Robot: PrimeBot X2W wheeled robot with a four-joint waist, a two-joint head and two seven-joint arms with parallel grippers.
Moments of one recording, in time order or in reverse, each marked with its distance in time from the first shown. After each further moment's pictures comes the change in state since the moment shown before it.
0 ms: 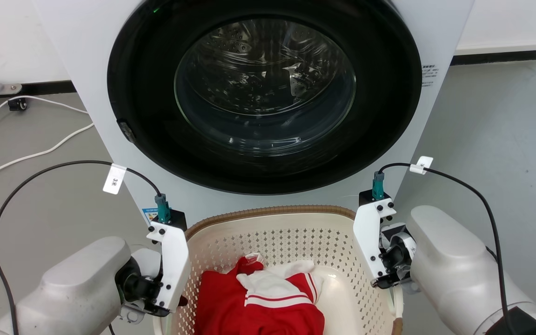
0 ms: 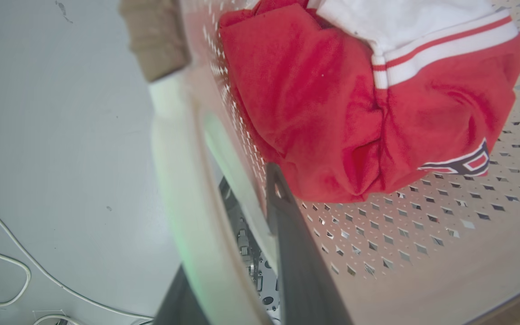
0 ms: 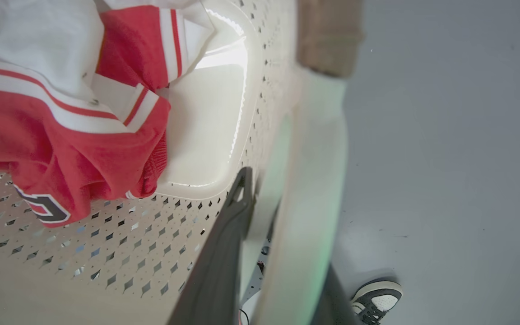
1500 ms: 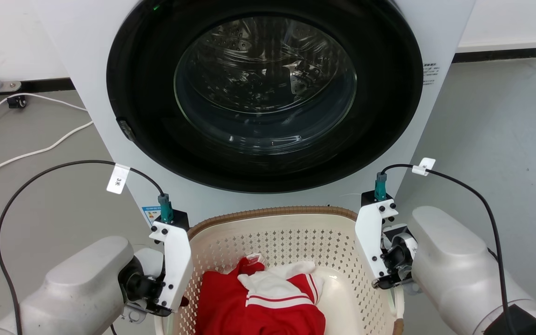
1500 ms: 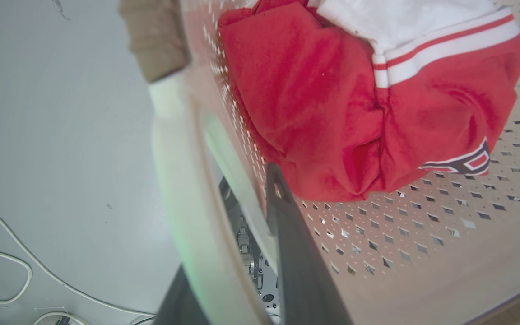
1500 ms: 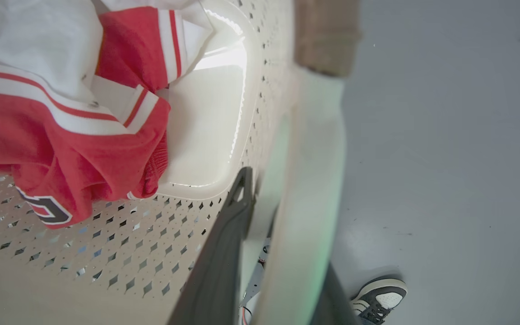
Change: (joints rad) left arm -0.003 -0.013 -0.001 0.013 0.008 0.000 0.009; right arm -0.018 0.000 0.052 0.045 0.062 0.000 -0.024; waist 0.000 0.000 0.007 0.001
